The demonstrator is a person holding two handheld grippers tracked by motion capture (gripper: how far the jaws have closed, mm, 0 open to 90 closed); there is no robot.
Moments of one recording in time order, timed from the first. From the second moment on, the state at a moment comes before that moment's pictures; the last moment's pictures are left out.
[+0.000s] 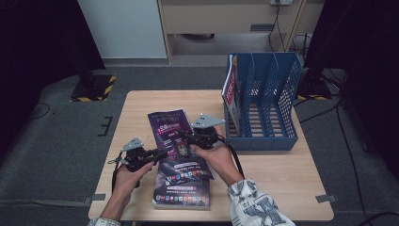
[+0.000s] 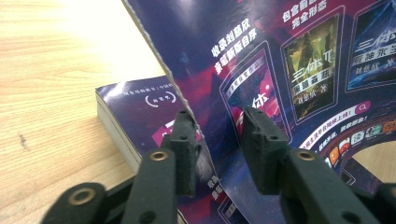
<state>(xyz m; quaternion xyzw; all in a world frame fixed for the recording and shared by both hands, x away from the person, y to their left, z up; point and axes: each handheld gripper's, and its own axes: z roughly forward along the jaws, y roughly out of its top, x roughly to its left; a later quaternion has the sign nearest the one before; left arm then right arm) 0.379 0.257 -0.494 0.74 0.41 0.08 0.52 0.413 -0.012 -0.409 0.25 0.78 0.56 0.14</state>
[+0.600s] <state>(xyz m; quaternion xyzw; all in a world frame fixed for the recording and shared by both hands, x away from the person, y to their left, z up) 0.374 0.262 -0.474 0.75 0.40 0.13 0.52 0.412 -0.016 -0.400 0.24 0.78 0.56 0.15</state>
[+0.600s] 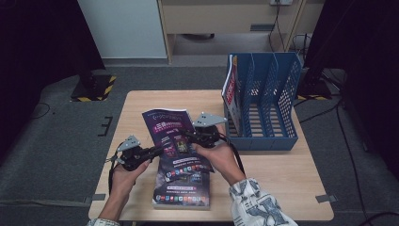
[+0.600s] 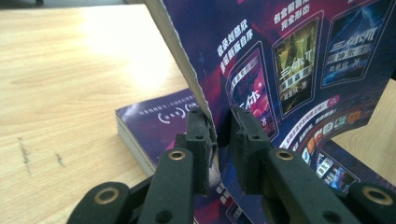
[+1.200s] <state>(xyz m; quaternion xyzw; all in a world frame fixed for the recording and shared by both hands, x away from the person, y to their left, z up) 0.369 0.273 -0.456 0.74 0.39 0.16 0.53 0.408 -0.017 -0.394 0.23 0.77 0.57 0.15</state>
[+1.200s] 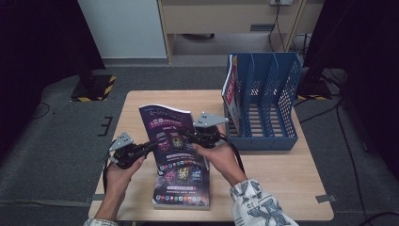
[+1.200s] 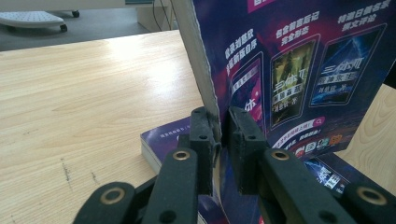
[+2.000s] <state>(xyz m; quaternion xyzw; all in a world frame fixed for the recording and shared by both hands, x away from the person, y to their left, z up) 0.364 0.272 -0.444 0.74 0.37 0.20 0.52 0.408 -0.019 -0.383 0.21 0.77 0.59 0.14</state>
